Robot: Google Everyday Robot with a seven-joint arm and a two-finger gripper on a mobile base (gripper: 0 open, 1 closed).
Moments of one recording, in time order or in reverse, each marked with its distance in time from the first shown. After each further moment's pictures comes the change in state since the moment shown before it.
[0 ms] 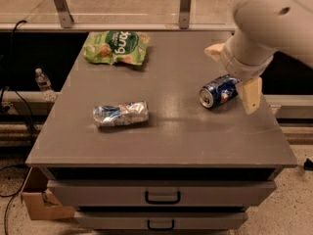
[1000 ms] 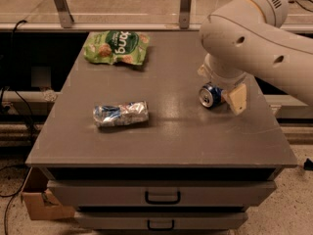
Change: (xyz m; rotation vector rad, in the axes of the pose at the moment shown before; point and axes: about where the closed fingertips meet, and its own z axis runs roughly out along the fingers) arm -0.018 -0.002 0.023 -0.037 0.102 -0.107
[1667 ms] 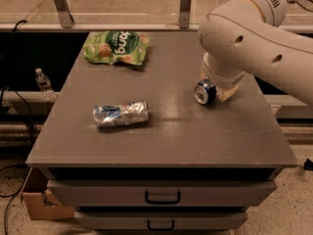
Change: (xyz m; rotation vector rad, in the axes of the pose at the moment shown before) arm -0.001 -0.001 0.001 0.001 -0.002 -0.001
